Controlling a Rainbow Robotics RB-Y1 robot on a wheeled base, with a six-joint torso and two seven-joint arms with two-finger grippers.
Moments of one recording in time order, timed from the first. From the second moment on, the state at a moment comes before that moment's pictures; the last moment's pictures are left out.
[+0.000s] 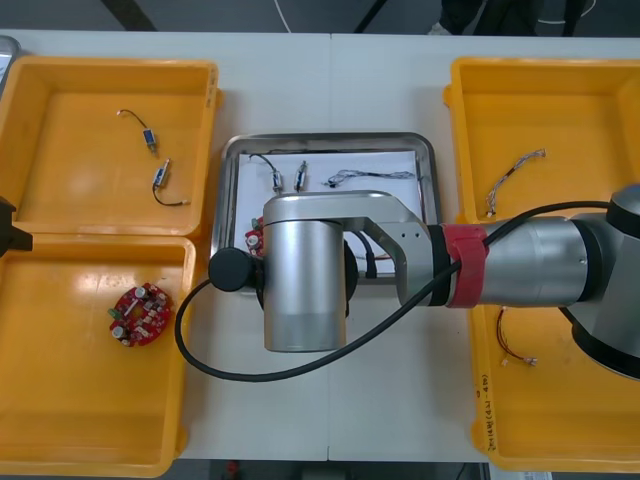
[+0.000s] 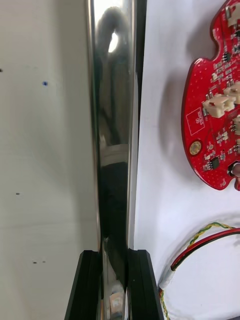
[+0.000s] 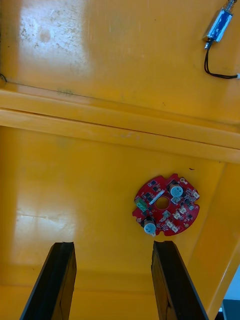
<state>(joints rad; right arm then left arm) -1.17 -0.37 1.30 -1.71 -0.60 1.62 1.54 -0.11 1.06 0.28 -2.17 1.09 1.70 -0.95</state>
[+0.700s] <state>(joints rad) -1.26 -0.37 1.30 -1.59 -0.60 1.55 1.57 -0.11 1.06 0.28 -2.17 1.09 1.70 -0.95</state>
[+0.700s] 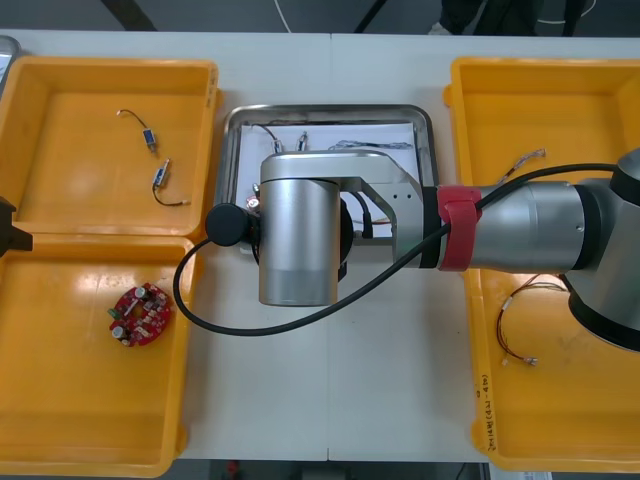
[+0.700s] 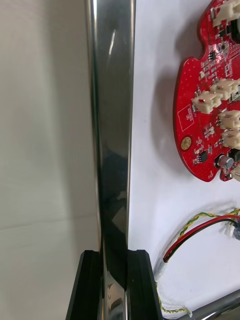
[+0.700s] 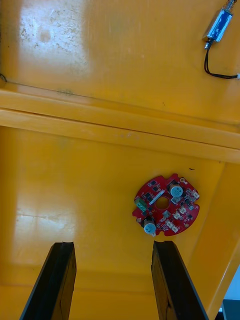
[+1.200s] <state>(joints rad) -1.31 -0.37 1.30 -1.50 -0.60 1.49 1.57 -0.11 1.06 0.28 -2.17 1.09 1.70 -0.95</state>
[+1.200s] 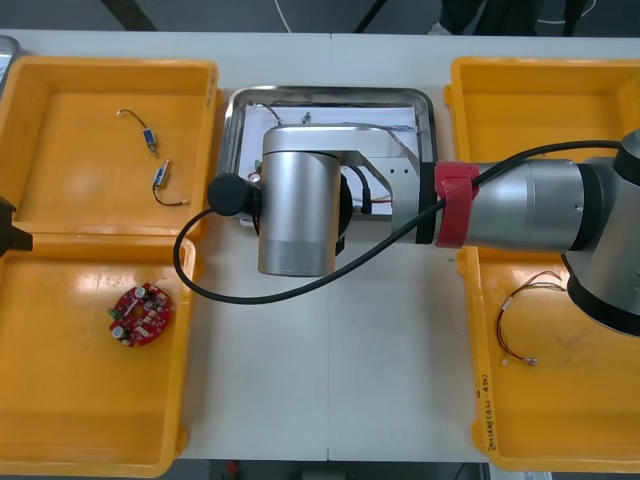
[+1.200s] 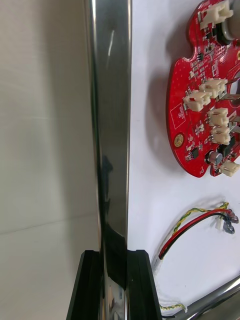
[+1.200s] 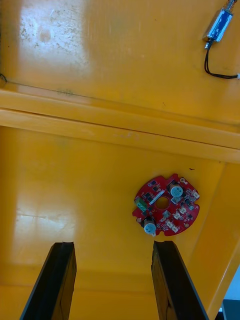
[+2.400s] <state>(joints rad) -1.37 -0.37 1.30 -1.36 -0.57 1.33 1.69 -0.11 1.06 0.28 -2.17 1.09 1.70 -0.95</state>
